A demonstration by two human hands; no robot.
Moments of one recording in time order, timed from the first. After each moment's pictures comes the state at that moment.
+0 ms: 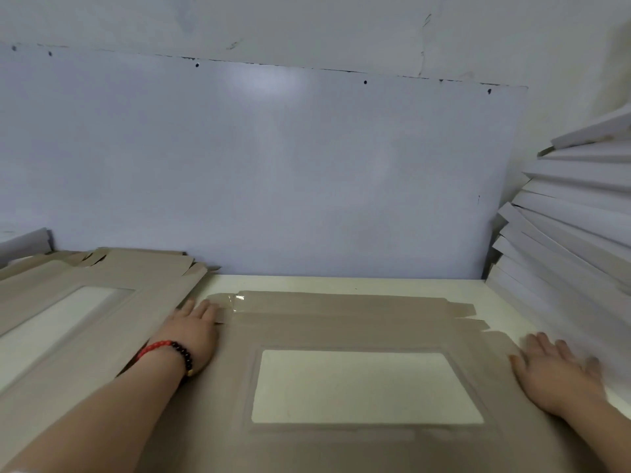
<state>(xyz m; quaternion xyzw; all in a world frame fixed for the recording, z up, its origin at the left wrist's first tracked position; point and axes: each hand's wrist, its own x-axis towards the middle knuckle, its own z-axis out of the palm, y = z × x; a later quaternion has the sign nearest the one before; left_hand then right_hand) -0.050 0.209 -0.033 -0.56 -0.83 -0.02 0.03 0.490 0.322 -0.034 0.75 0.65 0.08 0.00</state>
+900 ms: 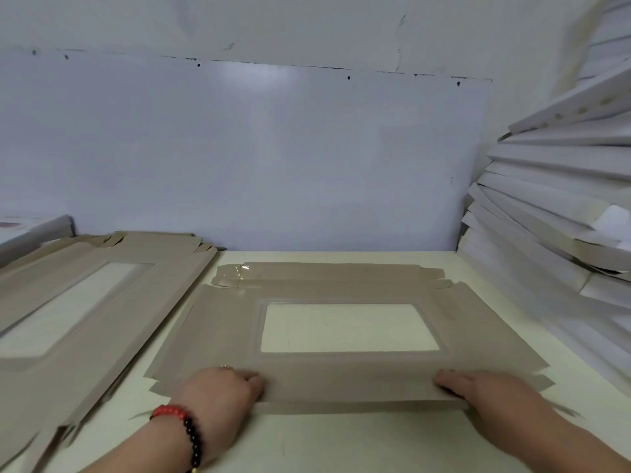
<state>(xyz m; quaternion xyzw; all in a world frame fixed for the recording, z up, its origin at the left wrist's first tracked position) 0.086 0.024 -0.008 -0.74 -0.66 0.09 0.05 0.458 0.136 -0.022 0.45 0.89 0.06 0.00</state>
